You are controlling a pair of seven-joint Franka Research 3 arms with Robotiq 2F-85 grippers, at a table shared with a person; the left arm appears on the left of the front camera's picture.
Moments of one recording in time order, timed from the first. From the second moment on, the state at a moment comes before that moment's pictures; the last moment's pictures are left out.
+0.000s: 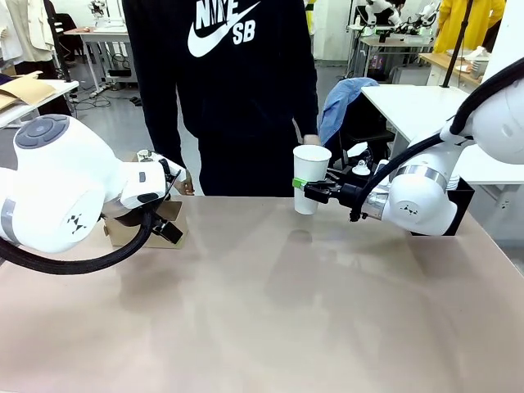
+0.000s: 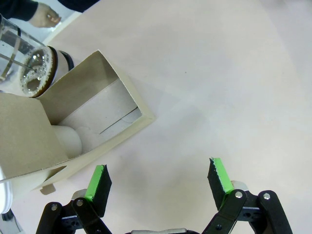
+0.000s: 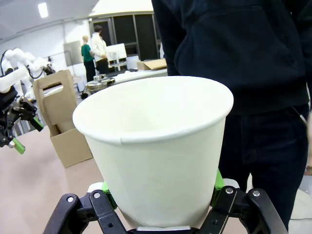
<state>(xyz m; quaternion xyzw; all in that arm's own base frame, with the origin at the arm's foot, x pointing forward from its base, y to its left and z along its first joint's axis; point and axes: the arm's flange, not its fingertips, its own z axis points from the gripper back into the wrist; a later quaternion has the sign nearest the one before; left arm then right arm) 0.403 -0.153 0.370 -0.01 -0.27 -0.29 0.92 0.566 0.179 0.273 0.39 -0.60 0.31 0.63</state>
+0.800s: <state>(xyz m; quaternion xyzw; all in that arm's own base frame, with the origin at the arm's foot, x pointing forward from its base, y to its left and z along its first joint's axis) 0.403 -0.153 0.370 -0.01 -0.27 -0.29 0.92 0.566 0.179 0.273 0.39 -0.60 0.31 0.63</state>
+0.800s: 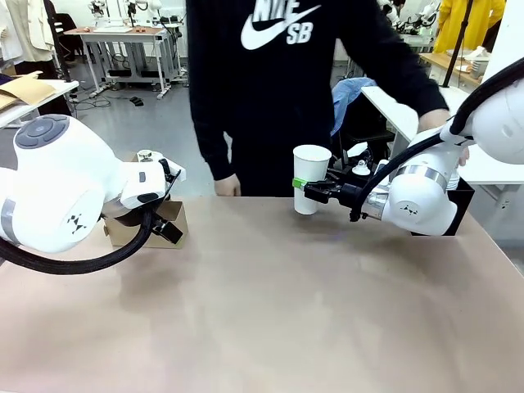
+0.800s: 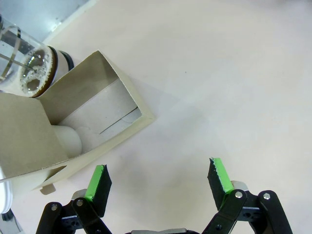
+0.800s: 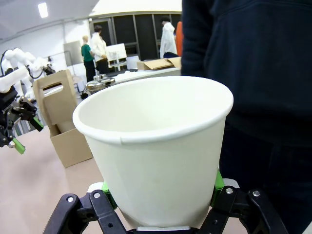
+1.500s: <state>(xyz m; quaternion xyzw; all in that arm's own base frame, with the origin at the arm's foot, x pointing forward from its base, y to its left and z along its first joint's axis) 0.403 -0.153 0.370 -0.01 -0.27 -0.29 0.92 0.566 0.179 0.273 0.39 -0.60 0.31 0.63</state>
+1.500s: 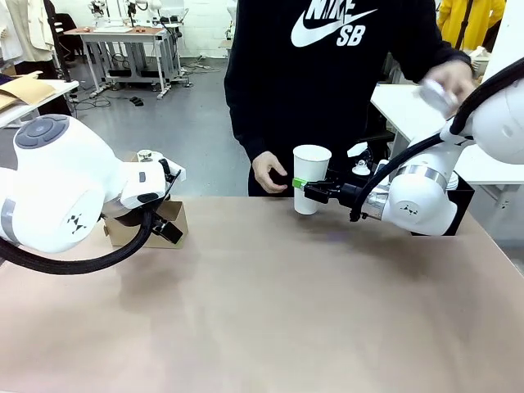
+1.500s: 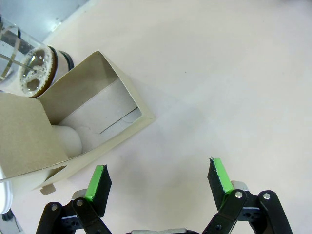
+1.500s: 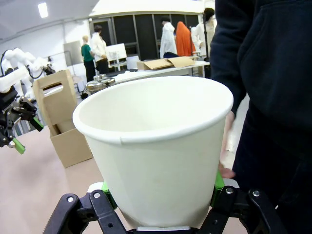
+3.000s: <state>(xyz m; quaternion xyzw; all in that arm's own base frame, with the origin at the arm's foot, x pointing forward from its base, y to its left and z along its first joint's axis) 0.403 -0.153 0.370 -0.01 -0.27 -0.29 0.92 0.566 0.176 0.268 0.38 -0.59 0.30 0.64</state>
